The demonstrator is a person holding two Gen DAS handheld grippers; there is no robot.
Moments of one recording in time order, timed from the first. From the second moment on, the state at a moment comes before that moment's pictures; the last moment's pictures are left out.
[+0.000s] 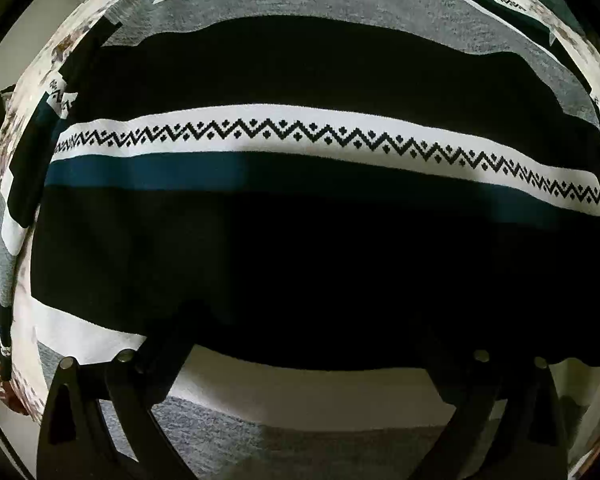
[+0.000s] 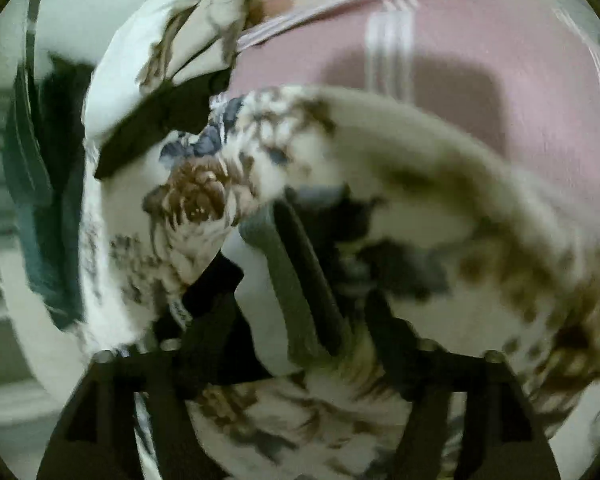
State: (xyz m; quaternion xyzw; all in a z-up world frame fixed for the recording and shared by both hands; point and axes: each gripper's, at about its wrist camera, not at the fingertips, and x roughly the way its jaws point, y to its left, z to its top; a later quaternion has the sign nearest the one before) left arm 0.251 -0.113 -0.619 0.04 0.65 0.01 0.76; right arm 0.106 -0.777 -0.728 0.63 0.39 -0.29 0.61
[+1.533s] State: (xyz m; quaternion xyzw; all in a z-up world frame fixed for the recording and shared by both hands) left arm 0.262 -0.117 -0.617 0.04 0.65 0.00 0.76; right arm 0.127 -0.772 -0.766 0.70 0.29 -0.24 0.61
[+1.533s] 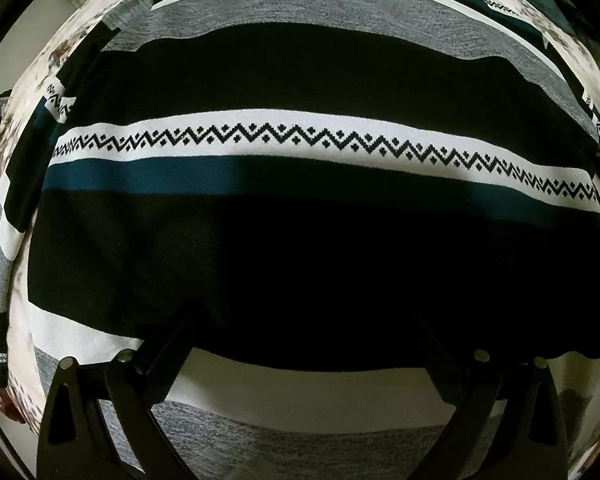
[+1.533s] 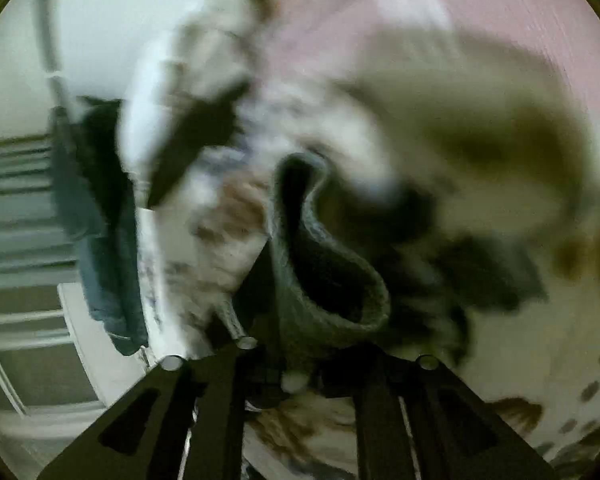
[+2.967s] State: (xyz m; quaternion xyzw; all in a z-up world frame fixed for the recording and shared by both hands) left arm 0.219 0.154 -0.540 -0.09 0.60 0.14 0.78; right arm 0.537 -0.186 -0.626 0.12 0.52 0.04 0.84
